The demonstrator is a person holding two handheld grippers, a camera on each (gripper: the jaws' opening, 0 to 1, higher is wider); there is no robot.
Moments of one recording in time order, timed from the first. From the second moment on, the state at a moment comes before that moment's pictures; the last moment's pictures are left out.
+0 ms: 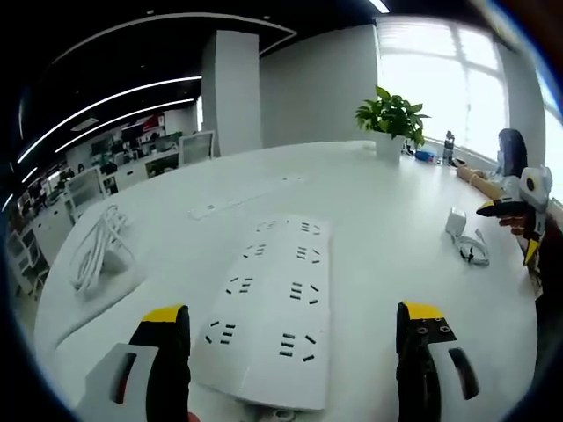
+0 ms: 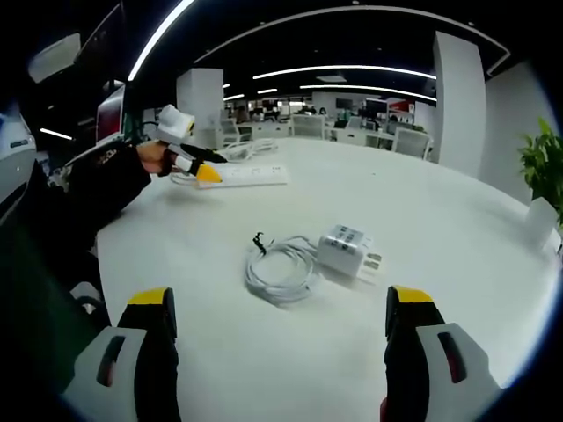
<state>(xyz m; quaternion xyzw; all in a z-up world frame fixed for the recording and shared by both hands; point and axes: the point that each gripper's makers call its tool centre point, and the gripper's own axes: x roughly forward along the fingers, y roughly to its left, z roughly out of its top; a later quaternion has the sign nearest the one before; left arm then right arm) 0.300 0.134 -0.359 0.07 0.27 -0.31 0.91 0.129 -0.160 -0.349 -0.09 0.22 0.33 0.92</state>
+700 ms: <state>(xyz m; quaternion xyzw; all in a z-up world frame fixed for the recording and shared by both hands) 0.307 0.133 -0.359 0.07 0.28 -0.33 0.90 0.127 -0.162 -0.349 -0.09 0.21 0.33 0.92</state>
